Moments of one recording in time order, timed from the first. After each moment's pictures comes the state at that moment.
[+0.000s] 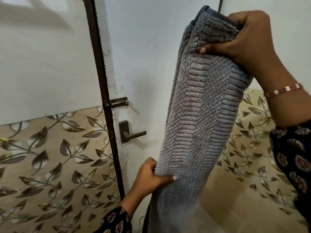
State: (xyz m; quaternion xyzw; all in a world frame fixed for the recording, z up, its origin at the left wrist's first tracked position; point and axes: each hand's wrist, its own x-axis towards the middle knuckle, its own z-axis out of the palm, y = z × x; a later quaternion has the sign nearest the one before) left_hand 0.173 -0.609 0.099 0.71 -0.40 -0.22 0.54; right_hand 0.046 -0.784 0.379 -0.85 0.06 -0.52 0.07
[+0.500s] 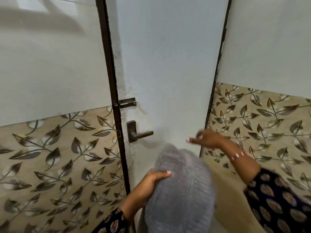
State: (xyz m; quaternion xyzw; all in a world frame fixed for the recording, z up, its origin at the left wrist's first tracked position) left_hand 0.166 -0.585 0.109 0.53 -0.25 -0.47 0.66; right_hand 0.092 -0.814 0.183 -0.92 0.32 0.02 0.23
